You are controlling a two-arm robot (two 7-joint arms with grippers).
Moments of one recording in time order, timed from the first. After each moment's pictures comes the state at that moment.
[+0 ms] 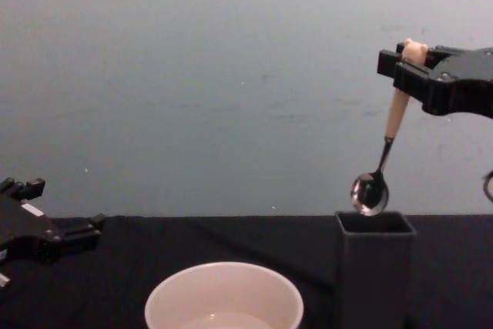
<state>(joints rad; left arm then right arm) -0.20 0.60 0.45 -1.41 -0.25 -0.12 0.03 0.20 0.41 -0.27 -1.66 0.31 -0.07 0.39</state>
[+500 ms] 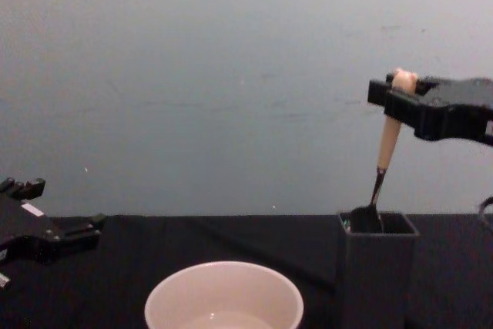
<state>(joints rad) -0.20 0.60 0.45 -1.41 -0.25 -0.12 0.03 0.18 0.41 -0.29 -1.67 0.36 0.02 0.40</state>
